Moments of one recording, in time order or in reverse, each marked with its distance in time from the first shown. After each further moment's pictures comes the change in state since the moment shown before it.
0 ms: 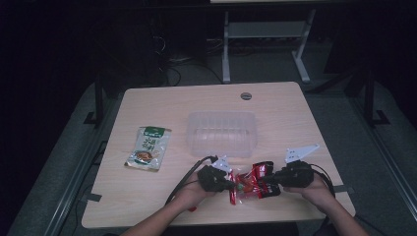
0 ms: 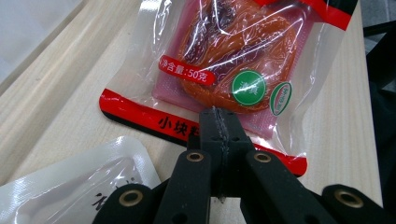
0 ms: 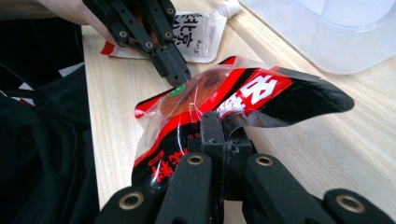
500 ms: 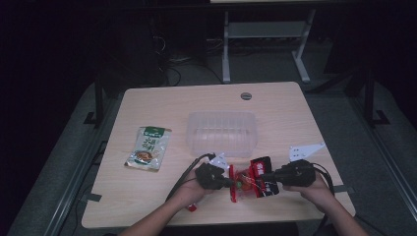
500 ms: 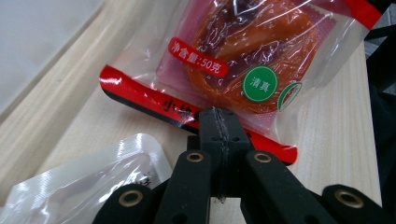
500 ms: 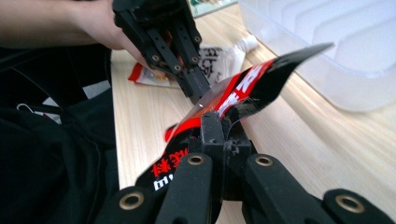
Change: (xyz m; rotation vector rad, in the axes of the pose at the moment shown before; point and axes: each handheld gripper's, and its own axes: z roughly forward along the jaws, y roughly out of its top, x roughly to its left) left arm 0.006 0.001 -0.010 -0.015 0.014 0.003; right arm 0.006 0.007 -0.008 -0.102 0.069 -0.025
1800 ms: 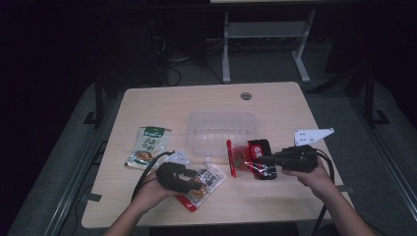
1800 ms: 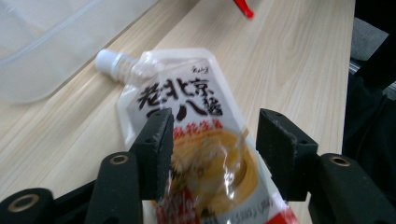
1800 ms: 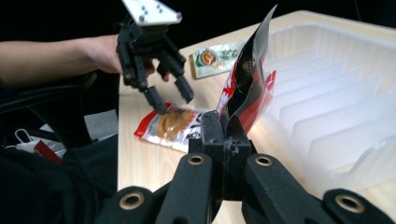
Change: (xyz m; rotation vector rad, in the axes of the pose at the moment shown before) left arm 0.011 -0.056 -0.093 -0.057 0.078 -0.145; right arm 0.000 0.047 -0.016 -0.156 0.000 -0.093
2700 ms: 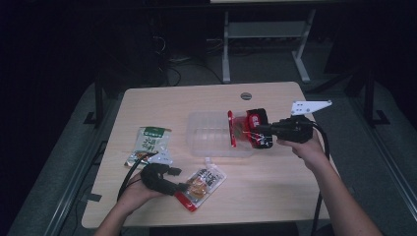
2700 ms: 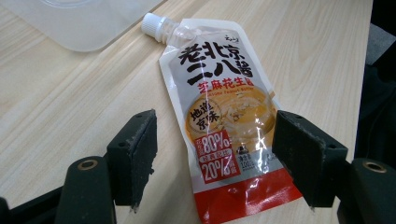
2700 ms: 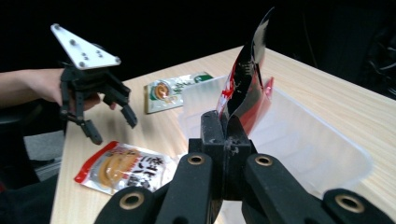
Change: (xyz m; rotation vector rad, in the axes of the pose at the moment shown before) left arm 0.019 -0.023 -0.023 0.005 0.032 -0.033; right arm -0.042 0.051 0.001 -0.048 -0.129 -0.033
